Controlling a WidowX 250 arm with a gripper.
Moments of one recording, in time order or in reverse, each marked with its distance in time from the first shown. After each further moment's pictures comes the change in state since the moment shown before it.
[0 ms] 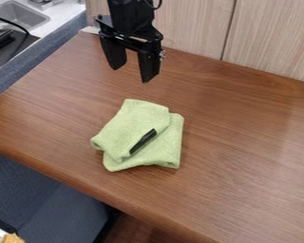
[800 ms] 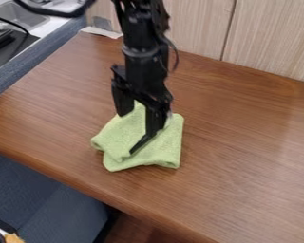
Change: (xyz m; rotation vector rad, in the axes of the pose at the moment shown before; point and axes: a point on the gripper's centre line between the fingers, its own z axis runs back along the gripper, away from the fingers) arm -0.038 -0.037 -0.049 0.027 0.146 -0.119
